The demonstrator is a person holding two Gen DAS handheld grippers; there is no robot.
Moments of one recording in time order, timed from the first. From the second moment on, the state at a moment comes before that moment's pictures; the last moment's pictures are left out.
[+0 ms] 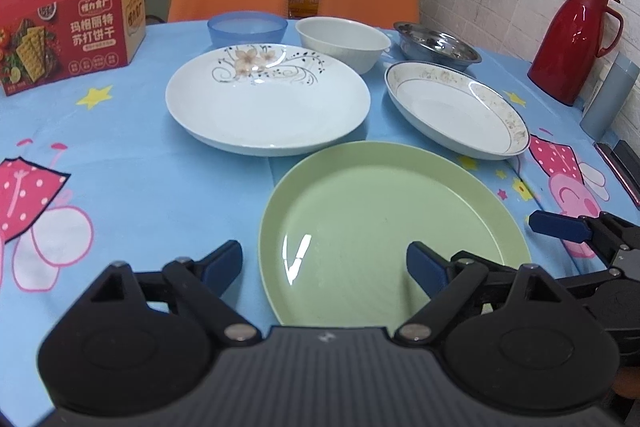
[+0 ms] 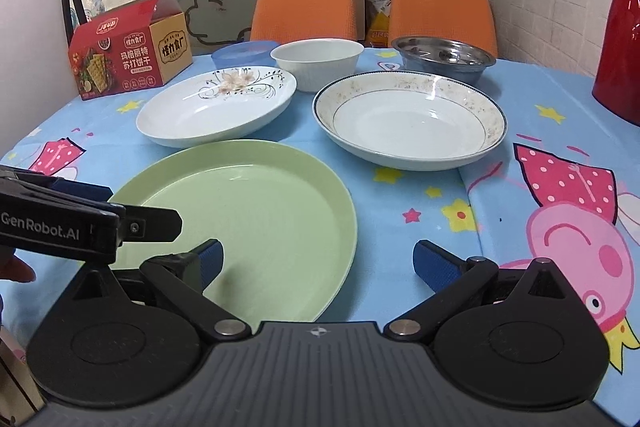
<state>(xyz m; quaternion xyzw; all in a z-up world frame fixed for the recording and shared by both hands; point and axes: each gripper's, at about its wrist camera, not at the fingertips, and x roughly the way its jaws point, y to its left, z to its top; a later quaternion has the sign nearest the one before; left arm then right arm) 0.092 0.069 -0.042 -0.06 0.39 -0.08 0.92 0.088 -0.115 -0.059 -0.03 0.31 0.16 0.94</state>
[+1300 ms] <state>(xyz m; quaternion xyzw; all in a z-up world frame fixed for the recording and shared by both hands) 0.062 0.186 -0.018 -0.13 0.33 0.00 0.94 0.096 -0.041 -0.031 0.00 0.29 0.26 0.92</state>
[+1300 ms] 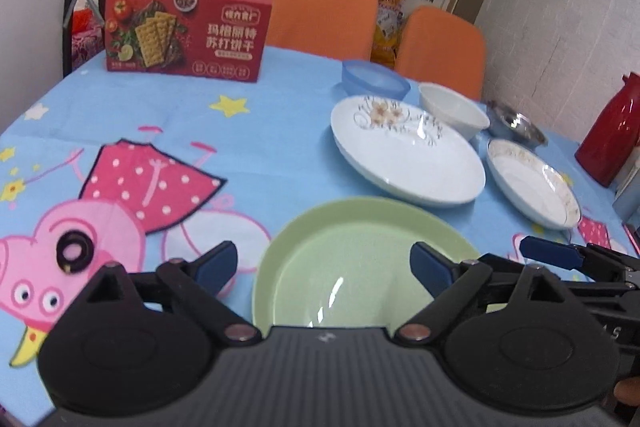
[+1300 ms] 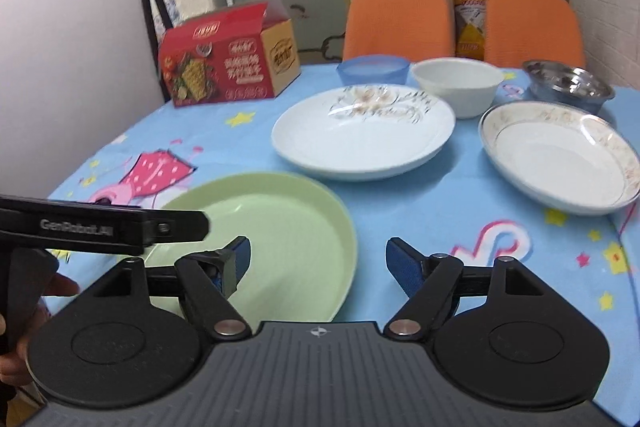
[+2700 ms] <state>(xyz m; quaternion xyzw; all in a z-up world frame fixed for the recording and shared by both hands) 0.245 0.171 -0.044 -0.06 0.38 -0.02 0.92 0.243 0.007 -0.065 -0.06 0.32 0.25 0.91</state>
